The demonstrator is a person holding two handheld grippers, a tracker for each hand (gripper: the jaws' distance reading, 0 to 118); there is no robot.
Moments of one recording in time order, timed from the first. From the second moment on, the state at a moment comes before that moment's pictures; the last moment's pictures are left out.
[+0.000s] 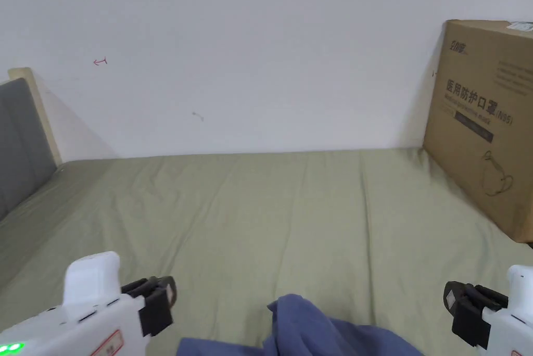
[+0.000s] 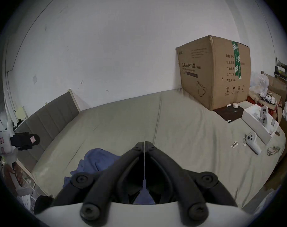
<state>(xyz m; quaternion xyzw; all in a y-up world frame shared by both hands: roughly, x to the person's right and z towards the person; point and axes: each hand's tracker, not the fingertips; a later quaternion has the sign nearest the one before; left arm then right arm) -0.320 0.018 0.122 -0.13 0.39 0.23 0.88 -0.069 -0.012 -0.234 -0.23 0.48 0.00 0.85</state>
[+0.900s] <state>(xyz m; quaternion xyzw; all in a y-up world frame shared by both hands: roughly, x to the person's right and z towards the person) -0.369 -0.178 0.096 -0.48 0.37 0.28 0.75 -0.064 -0.032 -0.247 -0.27 0.46 0.04 0.84</state>
